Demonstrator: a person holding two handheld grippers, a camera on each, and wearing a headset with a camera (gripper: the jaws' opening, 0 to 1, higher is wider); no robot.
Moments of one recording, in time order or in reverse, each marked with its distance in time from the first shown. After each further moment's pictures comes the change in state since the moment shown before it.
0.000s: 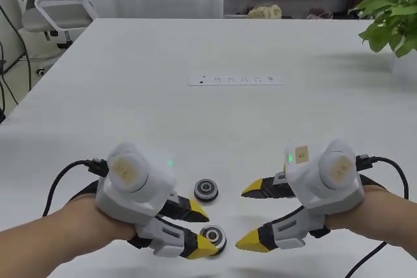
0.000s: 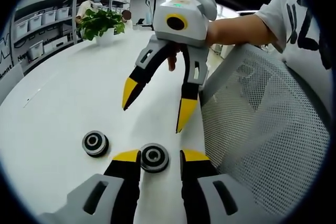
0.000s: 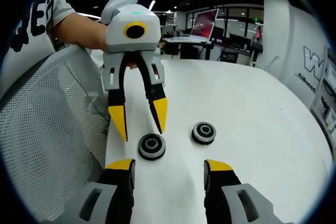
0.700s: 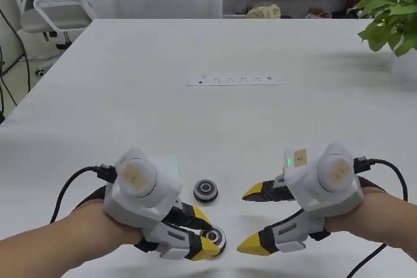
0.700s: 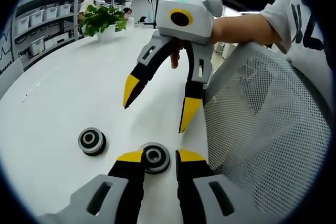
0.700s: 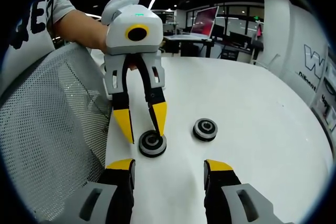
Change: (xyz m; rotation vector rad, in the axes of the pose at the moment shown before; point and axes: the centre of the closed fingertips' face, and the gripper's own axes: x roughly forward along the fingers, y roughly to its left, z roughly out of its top) left arm 0.008 0.003 -0.005 -0.025 0.010 0.006; right arm 0.001 0.002 -0.005 0.004 0.013 0.006
